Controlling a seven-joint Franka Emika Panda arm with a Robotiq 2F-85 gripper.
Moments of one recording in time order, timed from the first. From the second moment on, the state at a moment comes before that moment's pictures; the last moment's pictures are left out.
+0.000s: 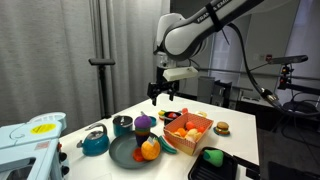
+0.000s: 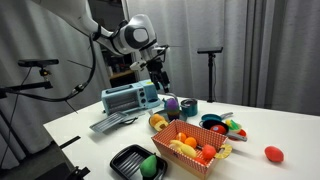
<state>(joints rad) -0.01 0.23 -0.02 -1.91 -0.14 2.27 0.41</state>
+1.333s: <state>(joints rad) 0.04 0.56 -0.03 -1.58 -0.12 2.12 0.19</state>
